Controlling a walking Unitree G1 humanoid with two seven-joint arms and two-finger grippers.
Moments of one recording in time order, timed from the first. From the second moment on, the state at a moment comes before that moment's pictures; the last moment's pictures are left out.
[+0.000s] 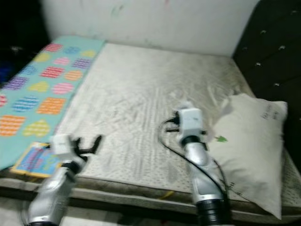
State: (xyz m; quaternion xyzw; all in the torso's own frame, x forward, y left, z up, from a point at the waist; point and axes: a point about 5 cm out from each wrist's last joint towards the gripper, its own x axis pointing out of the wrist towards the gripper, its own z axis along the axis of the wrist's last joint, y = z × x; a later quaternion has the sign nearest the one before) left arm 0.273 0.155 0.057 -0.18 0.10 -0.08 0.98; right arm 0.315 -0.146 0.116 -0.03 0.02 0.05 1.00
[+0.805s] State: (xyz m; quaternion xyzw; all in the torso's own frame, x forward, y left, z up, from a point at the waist) left arm 0.275 0.154 0.058 -0.19 0.09 -0.08 0.97; right arm 0.308 -0.140 0.102 -0.02 0.05 0.07 1.00
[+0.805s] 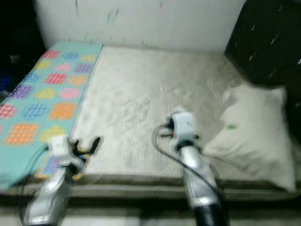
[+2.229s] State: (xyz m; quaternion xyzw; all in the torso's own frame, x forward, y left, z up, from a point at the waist) left arm 0.275 0.155 0.060 -0.19 0.09 -0.09 0.97; right arm 0.311 -0.141 0.106 -0.02 0.04 0.07 1.00
